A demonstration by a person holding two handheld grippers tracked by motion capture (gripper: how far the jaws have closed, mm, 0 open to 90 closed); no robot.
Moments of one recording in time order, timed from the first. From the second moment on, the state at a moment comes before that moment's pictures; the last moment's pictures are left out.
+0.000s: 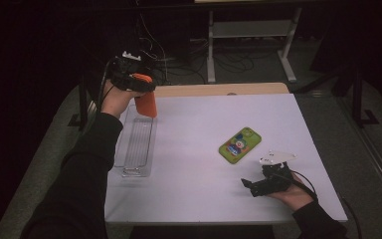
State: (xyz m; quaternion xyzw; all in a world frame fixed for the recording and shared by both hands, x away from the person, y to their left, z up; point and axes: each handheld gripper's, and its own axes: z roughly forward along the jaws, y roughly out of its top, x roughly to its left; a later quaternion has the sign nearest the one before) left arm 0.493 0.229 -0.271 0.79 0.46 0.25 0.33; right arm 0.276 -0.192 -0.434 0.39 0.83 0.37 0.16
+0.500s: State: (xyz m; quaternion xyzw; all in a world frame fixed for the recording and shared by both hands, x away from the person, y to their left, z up) left arm 0.520 0.237 -0.302 0.75 0.54 0.27 0.28; right arm 0.277 -0.193 -0.434 0.38 0.83 0.38 0.15
